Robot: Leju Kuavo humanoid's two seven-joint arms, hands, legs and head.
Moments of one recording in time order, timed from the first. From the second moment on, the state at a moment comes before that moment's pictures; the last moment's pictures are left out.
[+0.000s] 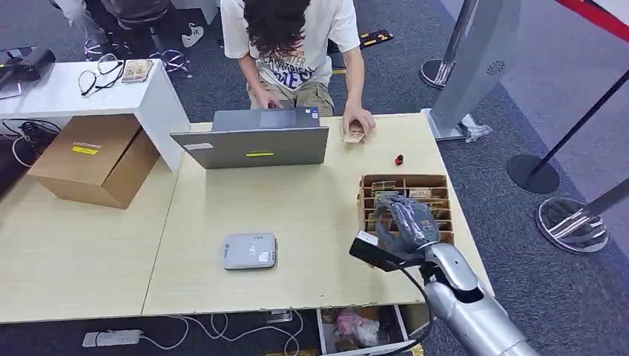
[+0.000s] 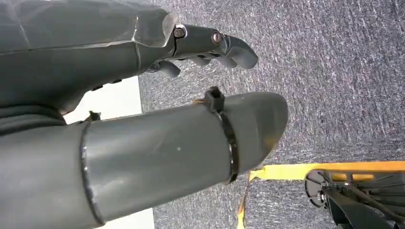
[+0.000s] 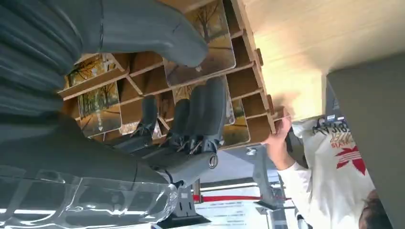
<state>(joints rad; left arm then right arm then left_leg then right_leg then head) -0.02 -0.12 0.83 -0.19 -1.10 0.19 0.12 -0.28 -0.35 0.52 -1.25 0.87 -0.27 -0.12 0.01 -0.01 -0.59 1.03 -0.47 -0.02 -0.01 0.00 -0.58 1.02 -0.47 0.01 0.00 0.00</state>
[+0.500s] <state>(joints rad) -0.02 -0.13 0.83 -0.19 -1.09 0.22 0.12 -0.31 -0.37 0.59 -1.23 0.85 -0.23 -0.12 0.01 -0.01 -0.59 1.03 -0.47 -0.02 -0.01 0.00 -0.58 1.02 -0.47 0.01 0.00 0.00</state>
